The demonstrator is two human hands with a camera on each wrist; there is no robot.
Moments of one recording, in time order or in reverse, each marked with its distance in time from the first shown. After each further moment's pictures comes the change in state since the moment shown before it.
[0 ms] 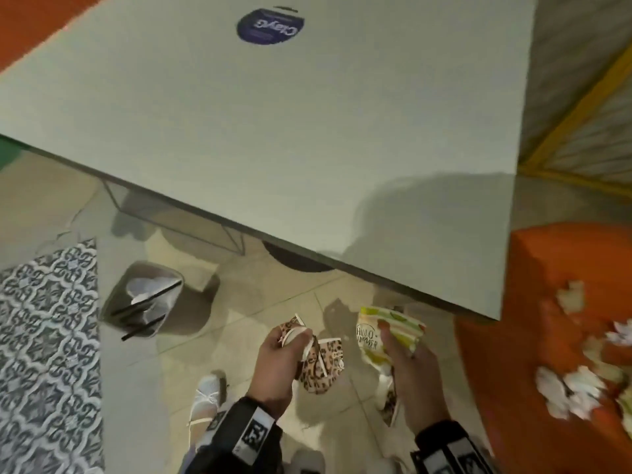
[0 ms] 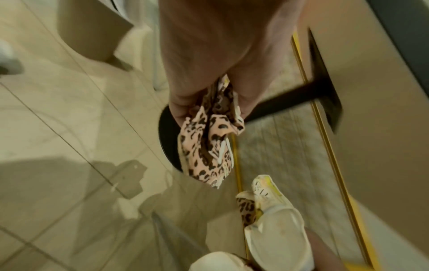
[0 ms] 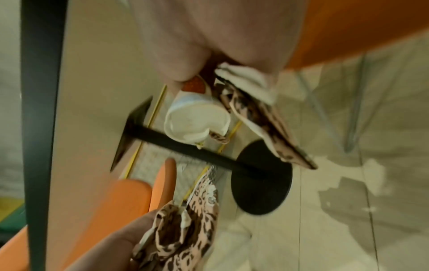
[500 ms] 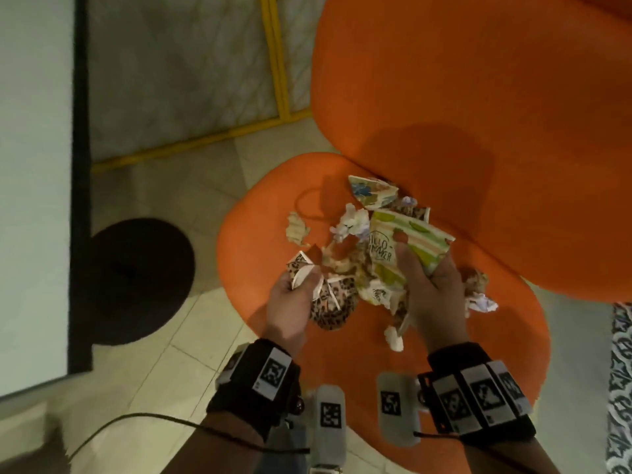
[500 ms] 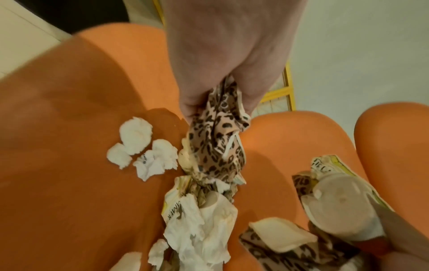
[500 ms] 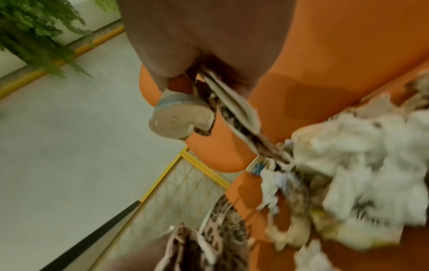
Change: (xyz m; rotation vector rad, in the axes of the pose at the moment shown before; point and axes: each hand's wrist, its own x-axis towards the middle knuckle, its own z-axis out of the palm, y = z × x) left_hand -0.104 -0.065 0.344 0.419 -0.549 0.041; right_hand -0.066 -0.056 -0.322 0.101 0.688 -0.240
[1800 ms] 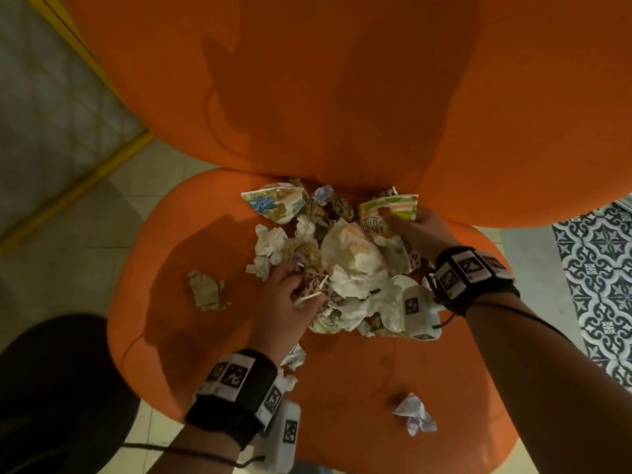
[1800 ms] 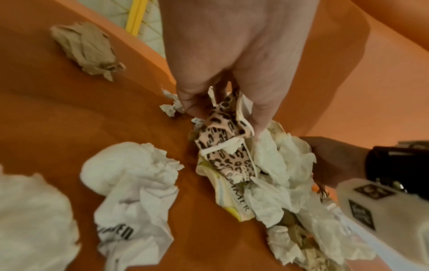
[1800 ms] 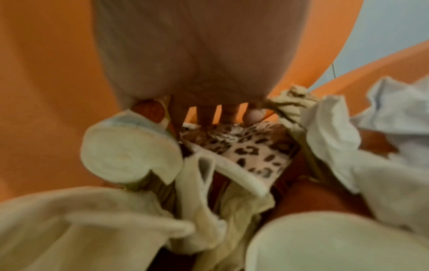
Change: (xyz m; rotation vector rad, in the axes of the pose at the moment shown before) left_hand 0.103 -0.011 0.084 0.958 -0.529 0.529; right_hand 0.151 0.106 -0.111 -0.376 0.138 0.519
